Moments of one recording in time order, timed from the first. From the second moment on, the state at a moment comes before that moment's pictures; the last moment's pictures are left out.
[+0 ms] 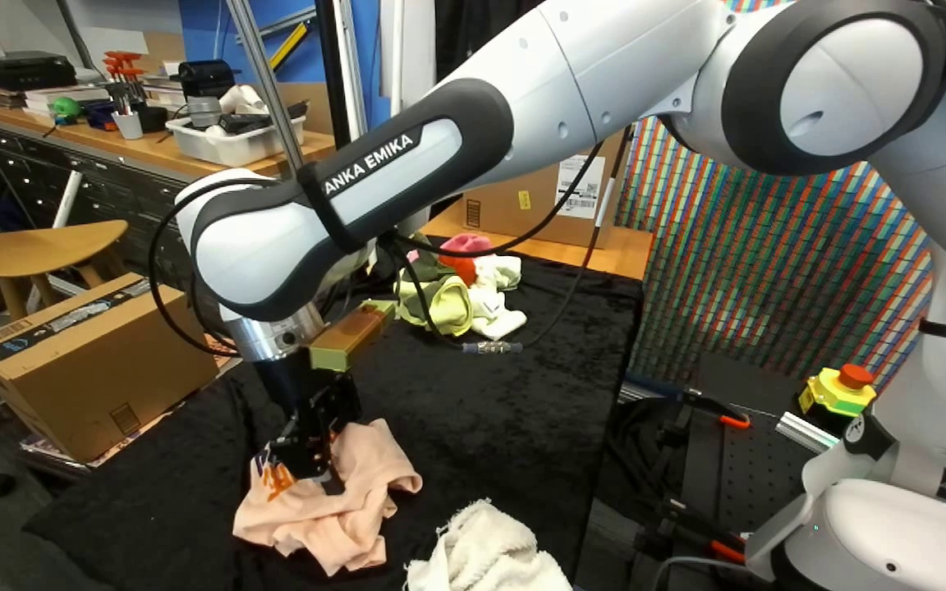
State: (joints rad) arm 0.30 0.91 0.20 -1.24 0.08 1.79 0.01
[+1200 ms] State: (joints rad) arm 0.21 0.93 0.16 -1.12 0.09 1.67 0.01
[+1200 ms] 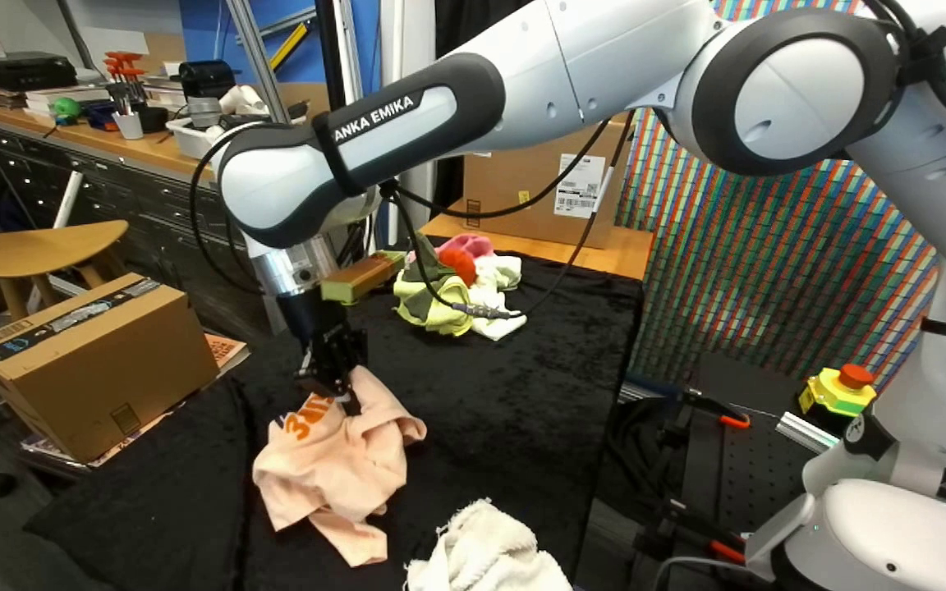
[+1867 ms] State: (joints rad) arm 0.01 0.87 0.09 -1.10 0.11 1.67 0.02
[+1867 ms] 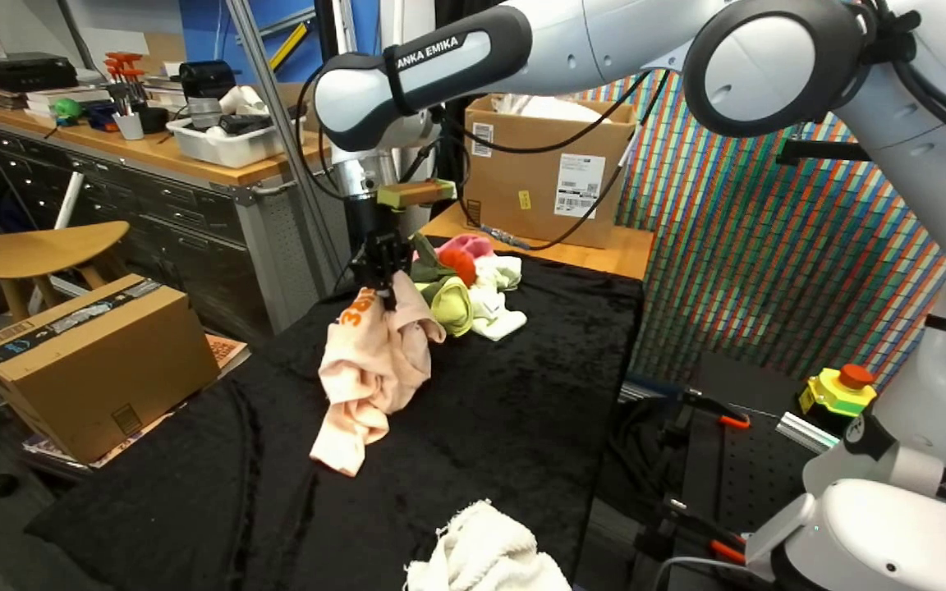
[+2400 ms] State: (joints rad) arm -0.08 0.72 0.06 -1.21 0.15 1.78 0.02
